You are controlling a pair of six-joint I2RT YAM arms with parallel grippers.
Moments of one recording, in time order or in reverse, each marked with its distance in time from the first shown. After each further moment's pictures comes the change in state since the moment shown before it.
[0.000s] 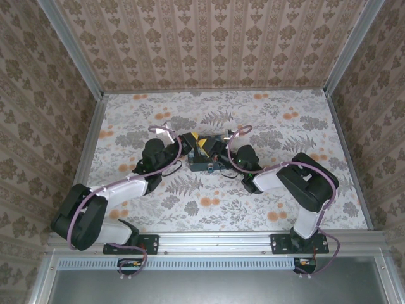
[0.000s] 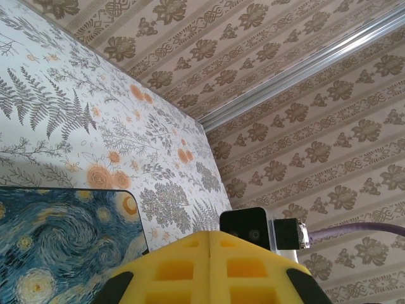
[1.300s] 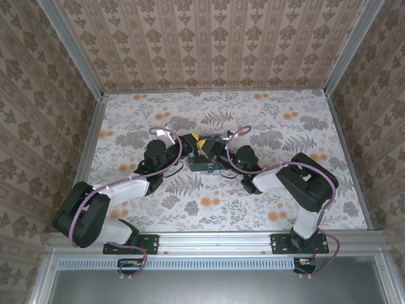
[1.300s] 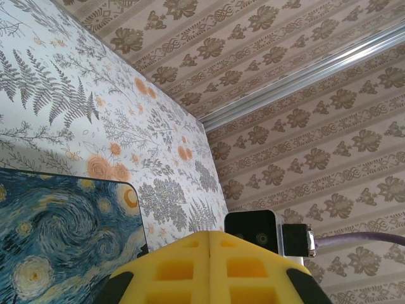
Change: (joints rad) left arm -0.013 0.023 -0.011 0.023 -0.026 -0.068; right arm 0.010 0.000 0.002 0.007 -0.004 0.003
